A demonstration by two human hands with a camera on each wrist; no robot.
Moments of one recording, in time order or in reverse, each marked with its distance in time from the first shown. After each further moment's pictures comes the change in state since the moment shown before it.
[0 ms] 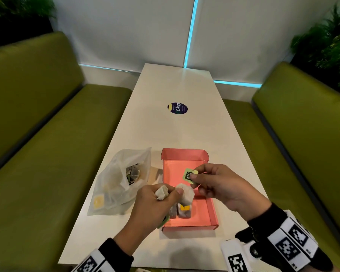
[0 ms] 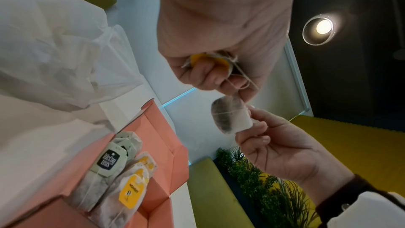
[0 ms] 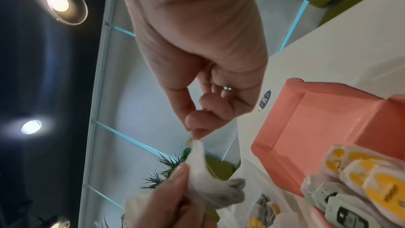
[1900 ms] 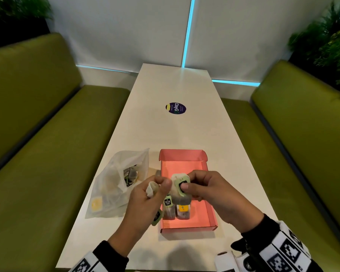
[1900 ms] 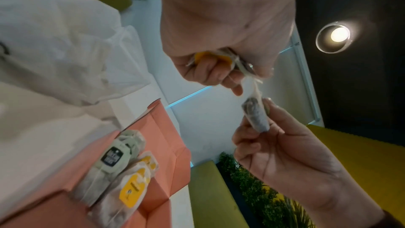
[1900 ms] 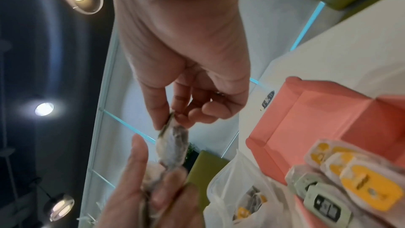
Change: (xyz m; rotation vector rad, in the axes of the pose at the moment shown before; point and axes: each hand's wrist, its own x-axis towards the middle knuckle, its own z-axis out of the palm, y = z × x) left_hand 0.009 -0.011 -0.006 -0.170 0.042 0.088; right_hand -0.006 0.017 0.011 -0.059 -0.110 -0.259
